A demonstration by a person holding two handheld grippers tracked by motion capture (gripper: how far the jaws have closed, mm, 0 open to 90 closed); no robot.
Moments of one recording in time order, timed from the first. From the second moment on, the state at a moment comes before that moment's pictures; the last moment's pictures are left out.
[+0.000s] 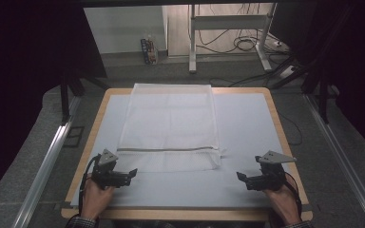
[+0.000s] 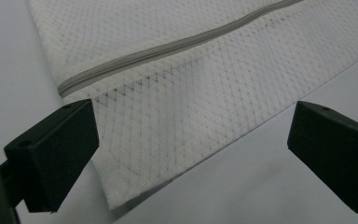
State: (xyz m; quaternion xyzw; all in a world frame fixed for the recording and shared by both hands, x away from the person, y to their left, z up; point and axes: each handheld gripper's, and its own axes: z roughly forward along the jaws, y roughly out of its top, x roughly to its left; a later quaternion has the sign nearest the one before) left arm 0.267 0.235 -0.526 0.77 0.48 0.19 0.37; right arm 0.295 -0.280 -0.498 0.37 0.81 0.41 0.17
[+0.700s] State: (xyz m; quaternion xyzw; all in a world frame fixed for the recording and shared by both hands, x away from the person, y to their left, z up) left arm 0.276 0.237 -0.522 0.77 0.49 0.16 0.37; right arm 0.303 -0.268 -0.497 0.36 0.82 0.40 0.18
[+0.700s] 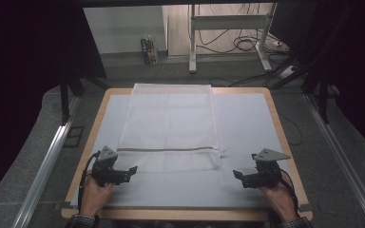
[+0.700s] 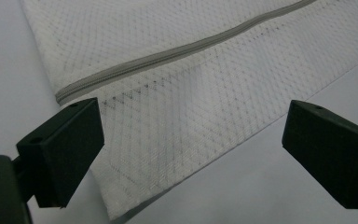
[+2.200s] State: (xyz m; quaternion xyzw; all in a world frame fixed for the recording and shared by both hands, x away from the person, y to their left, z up) left arm 0.327 0.269 -0.529 0.76 0.51 0.18 0.37; right arm 0.356 -0.230 -0.493 0.37 0.83 0.39 0.16
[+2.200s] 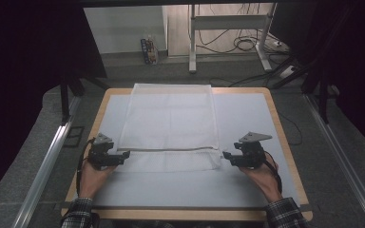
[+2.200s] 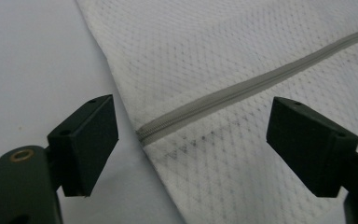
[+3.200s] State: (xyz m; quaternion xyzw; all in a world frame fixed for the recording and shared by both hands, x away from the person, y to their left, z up) left arm 0.366 0.283 -0.541 0.74 0.55 0.20 0.34; right arm 0.416 -0.186 -0.516 0.37 0.85 0.34 0.17
